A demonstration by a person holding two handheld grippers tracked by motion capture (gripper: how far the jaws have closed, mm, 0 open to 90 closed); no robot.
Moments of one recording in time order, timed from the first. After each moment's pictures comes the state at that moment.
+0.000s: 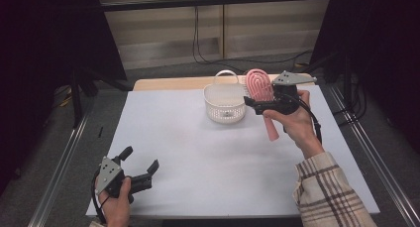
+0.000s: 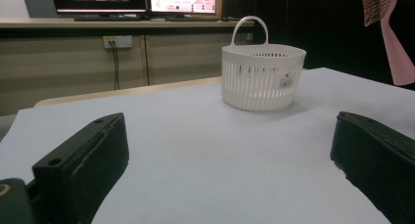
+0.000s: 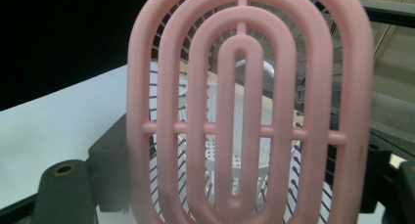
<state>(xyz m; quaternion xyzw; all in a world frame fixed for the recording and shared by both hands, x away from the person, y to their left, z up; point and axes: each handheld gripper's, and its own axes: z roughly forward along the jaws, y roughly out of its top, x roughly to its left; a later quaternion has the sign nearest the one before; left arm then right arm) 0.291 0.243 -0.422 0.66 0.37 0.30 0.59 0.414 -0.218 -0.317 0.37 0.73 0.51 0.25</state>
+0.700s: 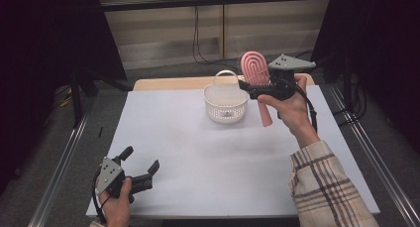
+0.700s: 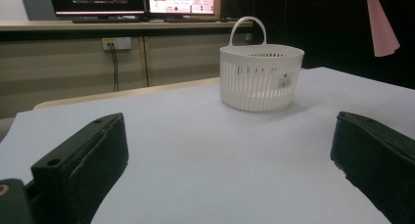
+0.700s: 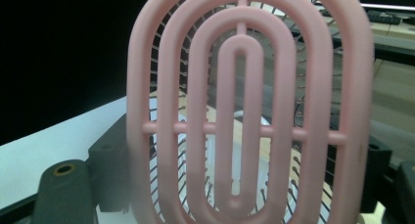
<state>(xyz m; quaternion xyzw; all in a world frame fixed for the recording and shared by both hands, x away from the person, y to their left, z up) 0.291 0.241 -0.422 0.66 0.36 0.30 0.59 0.430 -0.204 -0.282 0.36 0.71 0.54 0.27</state>
